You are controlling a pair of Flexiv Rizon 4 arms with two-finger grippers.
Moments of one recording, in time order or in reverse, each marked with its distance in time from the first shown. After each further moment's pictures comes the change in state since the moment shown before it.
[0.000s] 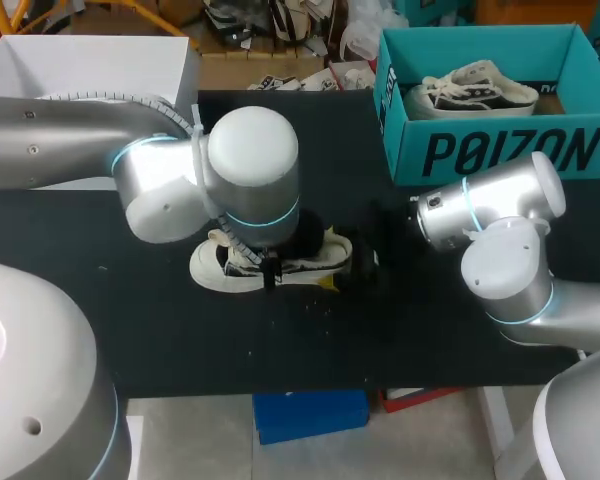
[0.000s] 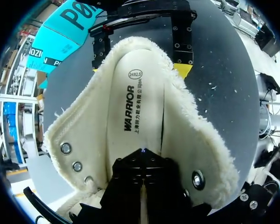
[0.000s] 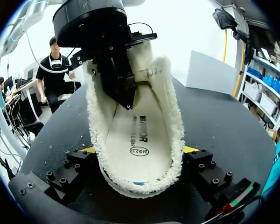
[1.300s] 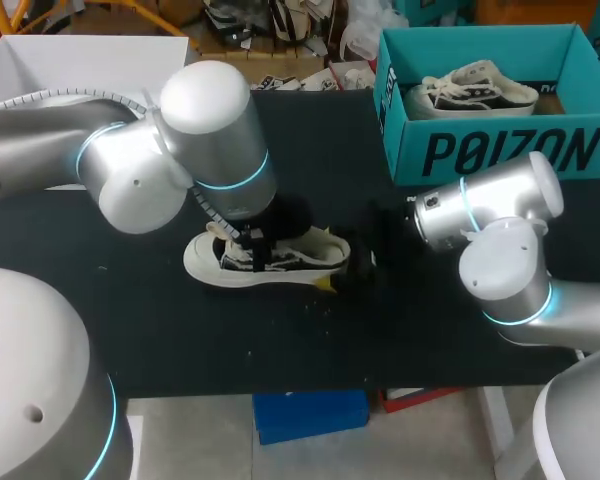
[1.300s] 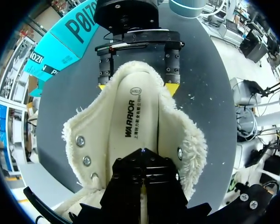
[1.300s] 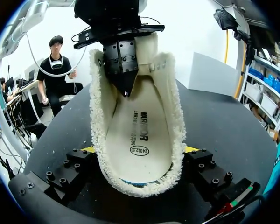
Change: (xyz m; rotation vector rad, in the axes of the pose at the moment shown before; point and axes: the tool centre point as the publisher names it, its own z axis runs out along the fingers) left arm -0.001 0.000 -0.029 0.133 0.122 0.014; right arm 0.003 0.006 0.002 -0.003 0.002 -0.001
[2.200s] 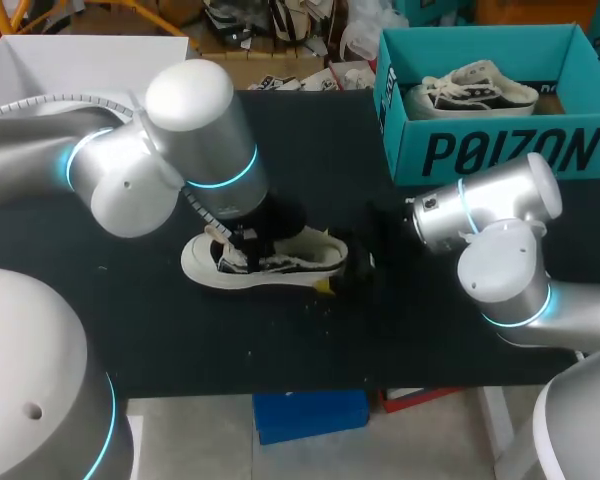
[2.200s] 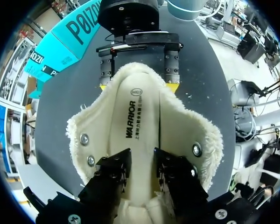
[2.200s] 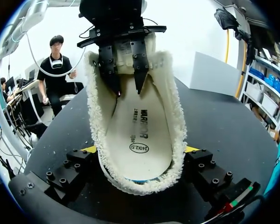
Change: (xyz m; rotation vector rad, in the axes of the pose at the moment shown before) left arm 0.004 0.003 0.001 0.031 0.026 0.012; right arm 0.003 0.000 0.002 0.004 0.000 -0.001
